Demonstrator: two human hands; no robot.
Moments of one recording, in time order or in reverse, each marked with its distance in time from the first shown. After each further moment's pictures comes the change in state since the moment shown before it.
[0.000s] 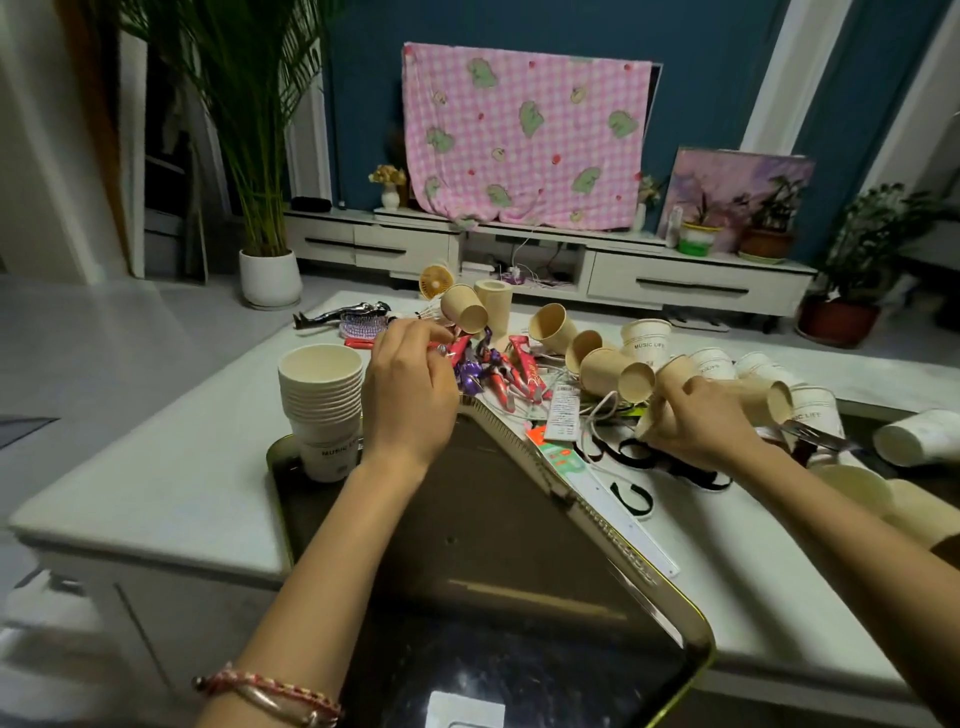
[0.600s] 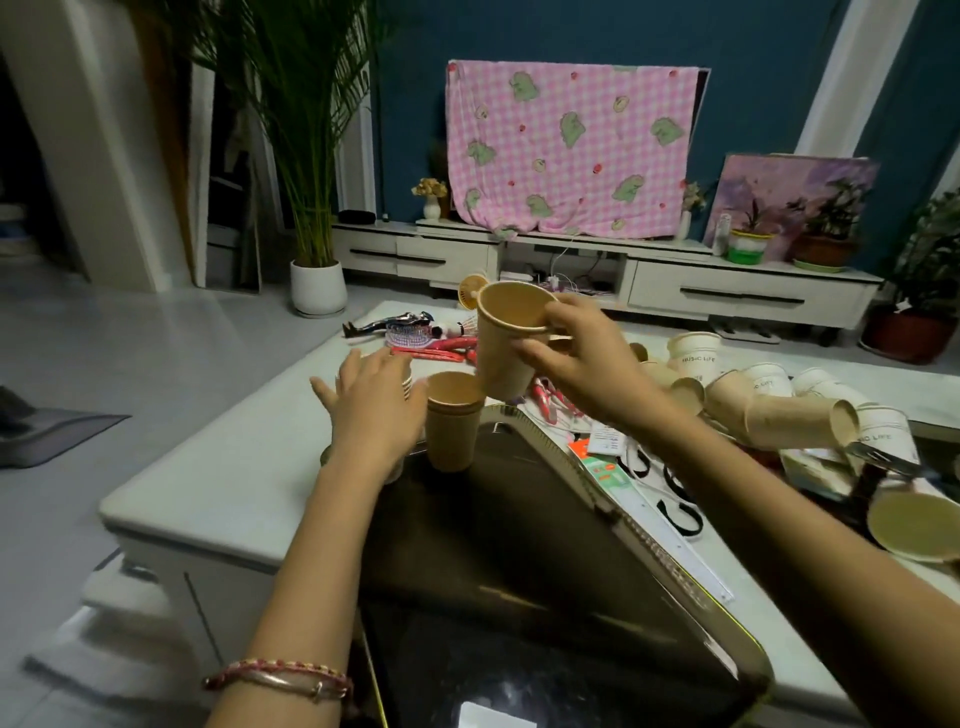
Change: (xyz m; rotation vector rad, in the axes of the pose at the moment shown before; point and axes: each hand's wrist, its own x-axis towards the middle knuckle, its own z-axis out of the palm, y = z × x) left_hand 0.016 -0.050 -0.035 0.488 -0.386 -0.293; right_hand -0.008 -0.161 -0.098 0.822 0.185 -0.416
